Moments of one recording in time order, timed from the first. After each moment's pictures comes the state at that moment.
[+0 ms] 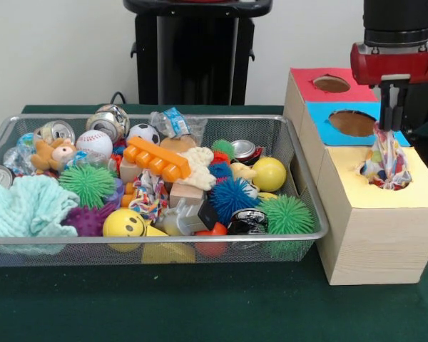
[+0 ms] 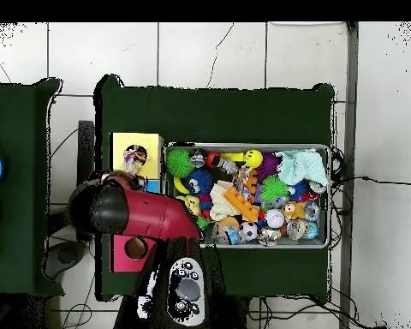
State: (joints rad) arm 0.10 -0.72 -0.03 1.78 0.36 0.32 1.64
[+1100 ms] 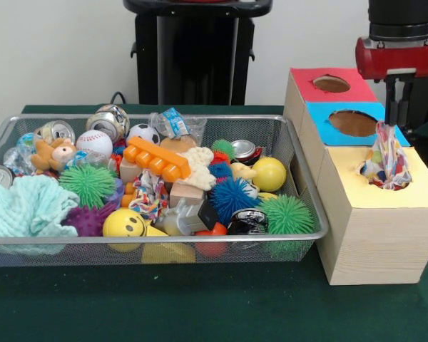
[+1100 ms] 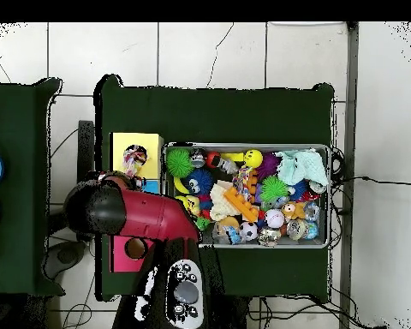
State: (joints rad) arm 0.10 -0.73 -0.02 1.78 0.35 0.33 1.64
